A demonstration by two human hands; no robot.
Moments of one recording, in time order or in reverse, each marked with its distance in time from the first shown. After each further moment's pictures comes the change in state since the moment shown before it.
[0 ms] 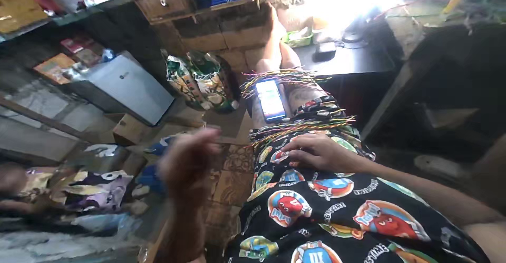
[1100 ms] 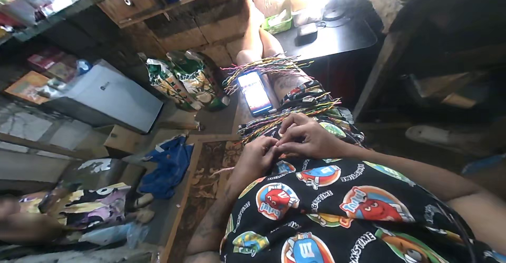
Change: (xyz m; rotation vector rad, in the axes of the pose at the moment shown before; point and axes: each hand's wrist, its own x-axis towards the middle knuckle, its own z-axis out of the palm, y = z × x) left_hand -0.006 -0.010 0.118 -0.072 -0.681 -0.322; right_hand -0.007 0.012 0.012 0.024 0.273 -0.023
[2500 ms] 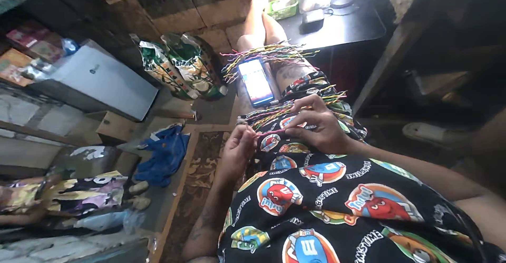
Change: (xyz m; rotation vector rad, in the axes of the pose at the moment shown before) left_hand -0.024 -0.027 -0.005 -0.844 0.196 -0.138; right_hand -0.006 0.006 -0.002 -0.008 0.211 -0.084
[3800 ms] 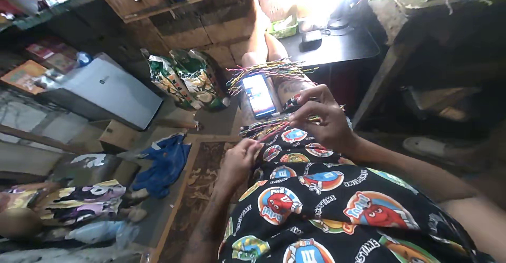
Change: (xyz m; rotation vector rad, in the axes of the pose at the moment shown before) left_hand 0.005 0.017 -0.001 0.803 0.053 -0.053; right_hand 0.033 -0.008 -0.016 -0.039 0.083 -0.083
